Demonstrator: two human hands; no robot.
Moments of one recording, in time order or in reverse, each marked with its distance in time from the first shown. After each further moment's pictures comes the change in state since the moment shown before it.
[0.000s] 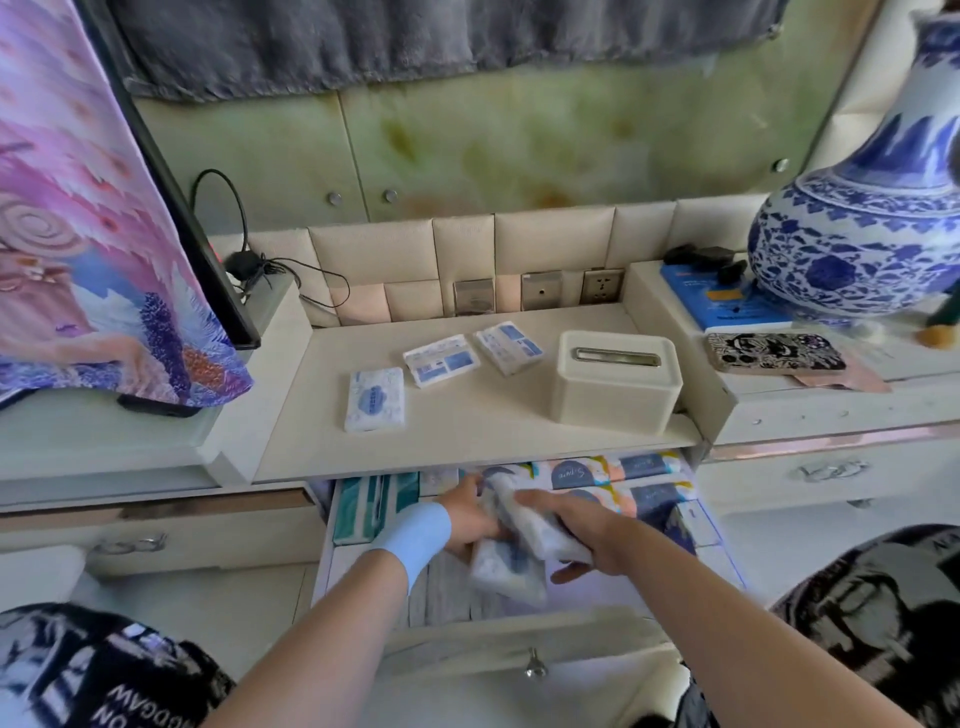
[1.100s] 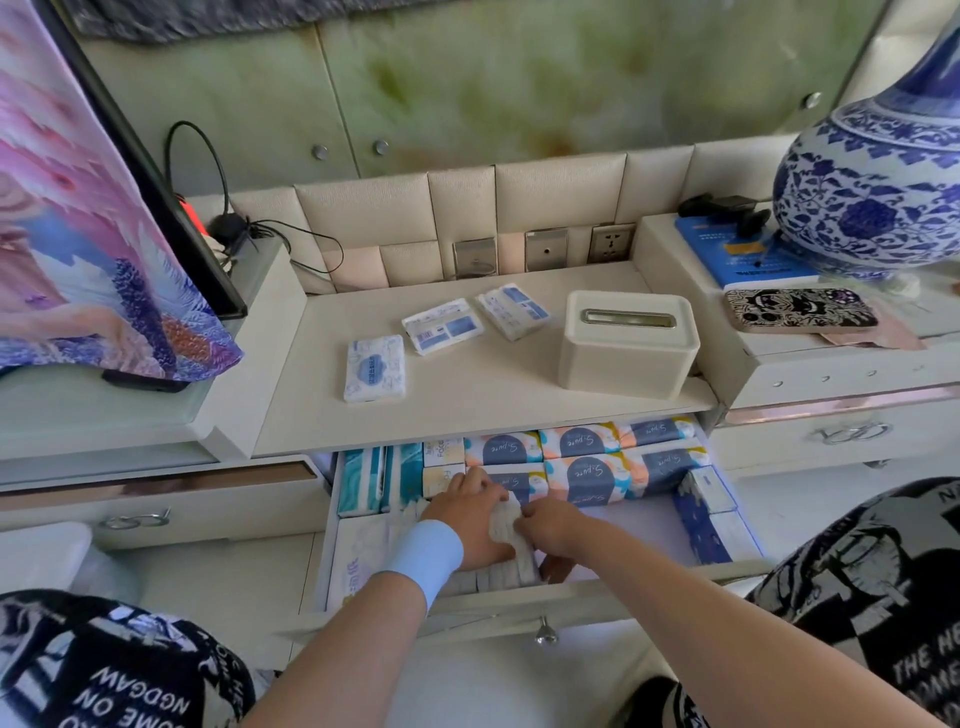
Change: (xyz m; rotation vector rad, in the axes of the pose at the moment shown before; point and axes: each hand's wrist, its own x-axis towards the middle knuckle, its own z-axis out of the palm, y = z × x) left_hand 0.010 -0.041 0.027 0.720 0.146 0.312; right_hand 0.054 0.023 0.043 -0.476 0.070 0.071
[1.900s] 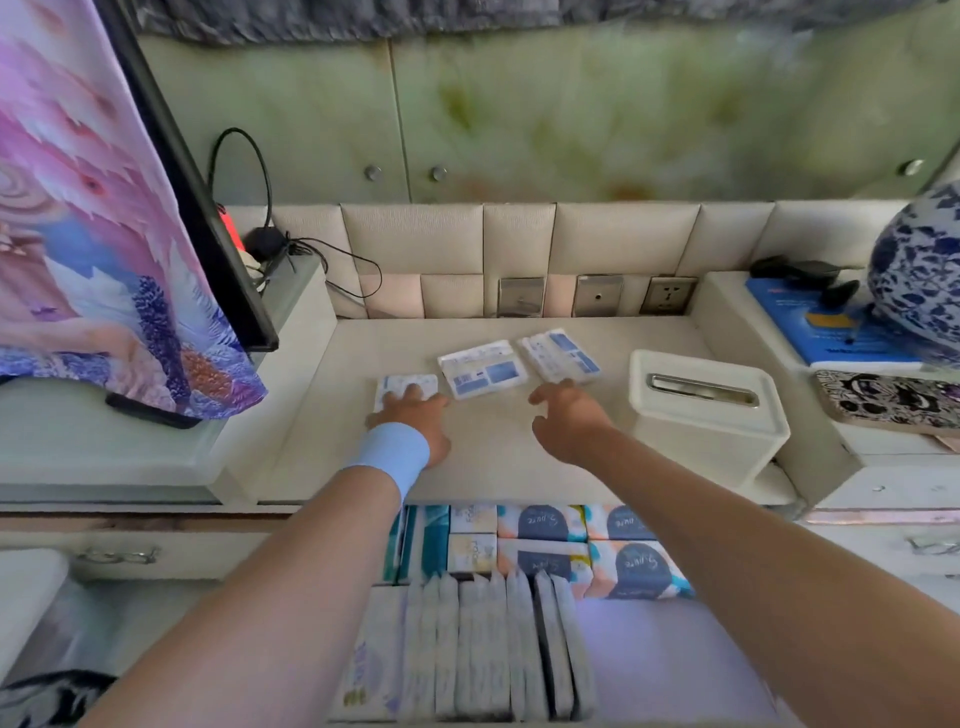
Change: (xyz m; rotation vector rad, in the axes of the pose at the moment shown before) left_hand 0.074 -0.109 -0.146 0.044 0.104 -0.441; right_hand 0.047 -0.156 -0.106 -0.415 0.584 -0.502
